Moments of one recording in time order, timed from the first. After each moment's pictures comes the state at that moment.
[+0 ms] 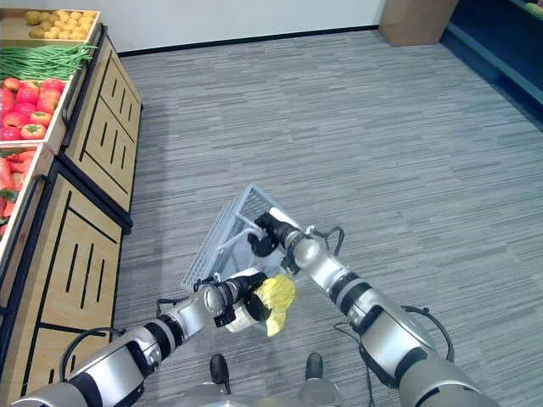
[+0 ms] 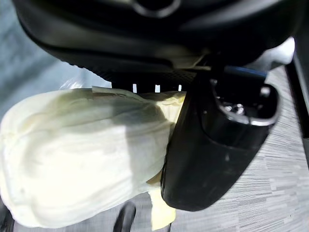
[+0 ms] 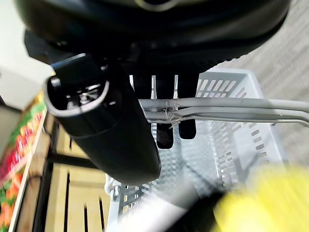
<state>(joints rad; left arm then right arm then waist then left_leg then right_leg) -0.50 0.25 -0.86 0.75 0.16 0.15 -0.13 -0.64 -0.33 0.79 0.64 0.11 0.17 0.08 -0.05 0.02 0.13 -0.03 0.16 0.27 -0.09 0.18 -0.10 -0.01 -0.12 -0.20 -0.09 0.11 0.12</state>
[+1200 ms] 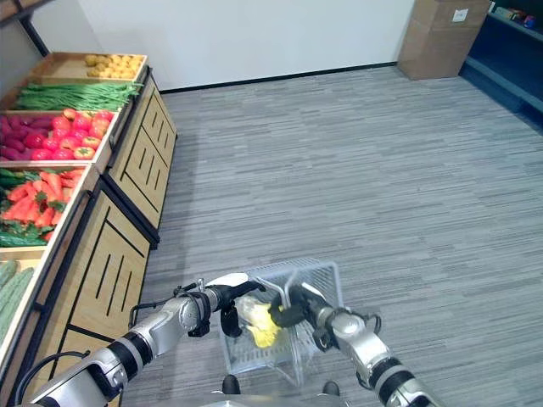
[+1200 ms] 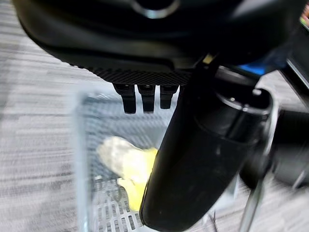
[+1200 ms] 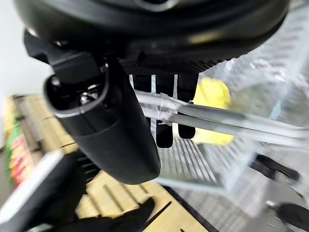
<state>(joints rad) -0.31 0.40 -0.77 0.54 0.38 0.06 -0.20 -0.11 -0.38 0.56 0.62 0.33 0.16 0.19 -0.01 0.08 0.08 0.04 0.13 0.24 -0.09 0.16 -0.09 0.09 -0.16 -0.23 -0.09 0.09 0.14</state>
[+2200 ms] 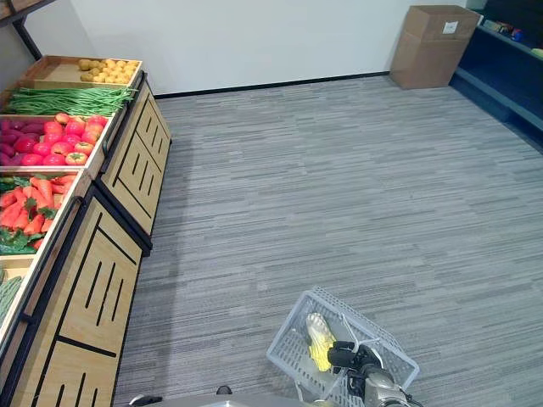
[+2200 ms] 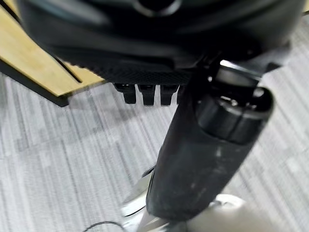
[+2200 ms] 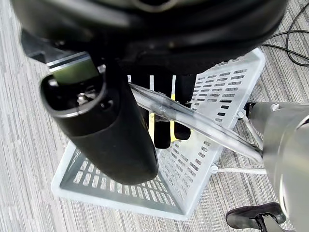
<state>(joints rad) 0.01 0.24 -0.20 1.30 0.05 0.10 0.09 -0.06 -0.22 0.06 1.23 0.29 -0.02 0.00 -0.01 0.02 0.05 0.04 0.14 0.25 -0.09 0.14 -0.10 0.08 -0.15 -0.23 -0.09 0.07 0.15</state>
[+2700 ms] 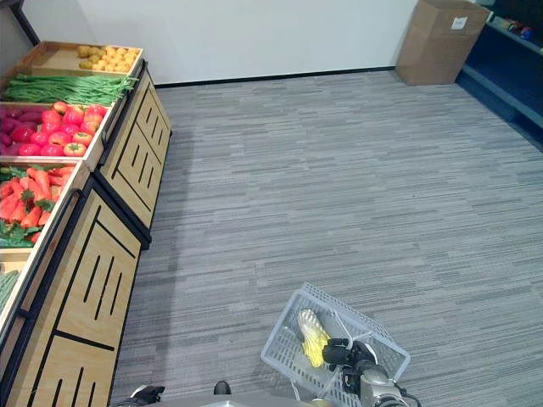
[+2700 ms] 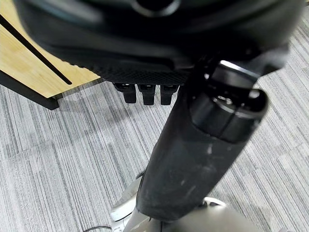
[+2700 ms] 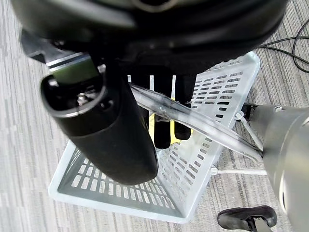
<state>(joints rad) -0.01 0.26 -0.21 1.26 0.06 0.09 0.11 -0.08 -0.21 0.10 1.23 0.27 -0.02 0.00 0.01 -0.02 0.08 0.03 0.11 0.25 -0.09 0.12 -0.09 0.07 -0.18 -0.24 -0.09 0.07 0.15</state>
